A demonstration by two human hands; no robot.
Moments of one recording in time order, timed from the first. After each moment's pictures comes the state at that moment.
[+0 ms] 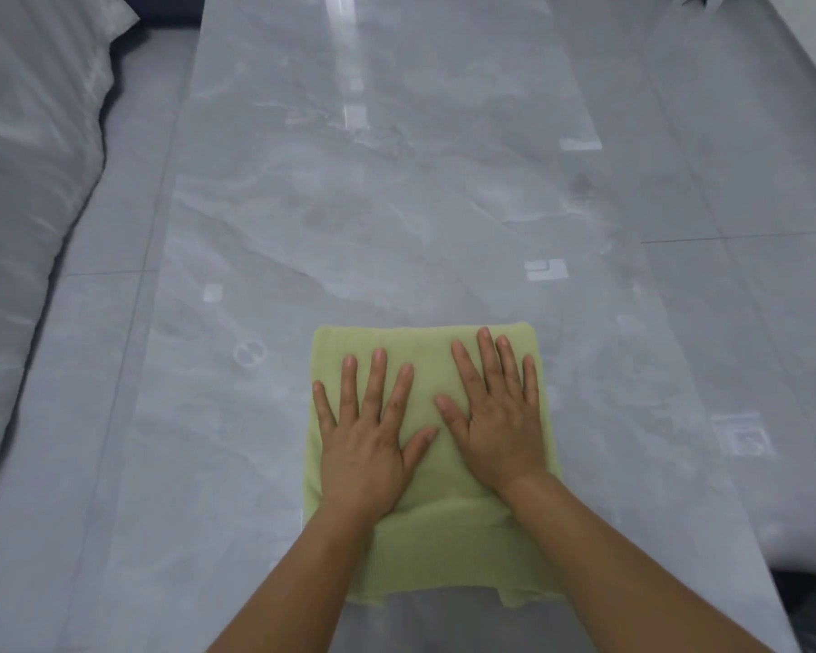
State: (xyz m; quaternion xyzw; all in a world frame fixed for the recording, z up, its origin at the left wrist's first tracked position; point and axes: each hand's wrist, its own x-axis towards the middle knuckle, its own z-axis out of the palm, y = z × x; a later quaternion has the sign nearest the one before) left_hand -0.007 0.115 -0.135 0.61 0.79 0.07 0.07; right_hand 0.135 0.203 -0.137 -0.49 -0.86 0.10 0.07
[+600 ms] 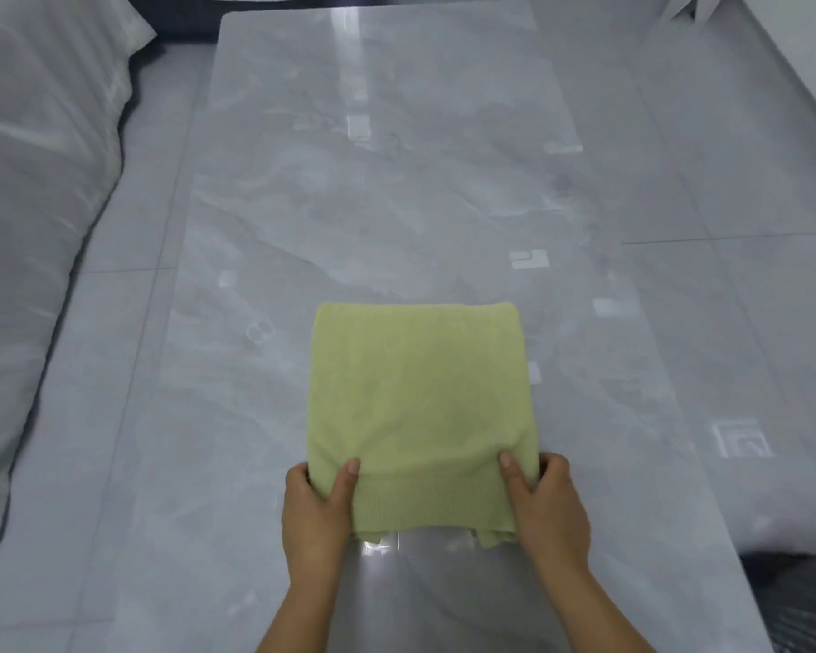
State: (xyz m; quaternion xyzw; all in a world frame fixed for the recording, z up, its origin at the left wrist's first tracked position) left_hand 0.020 0.023 -0.101 0.10 0.88 0.34 0.31; right_hand 0.211 0.111 -0.108 -0.74 -0.58 0.34 0.08
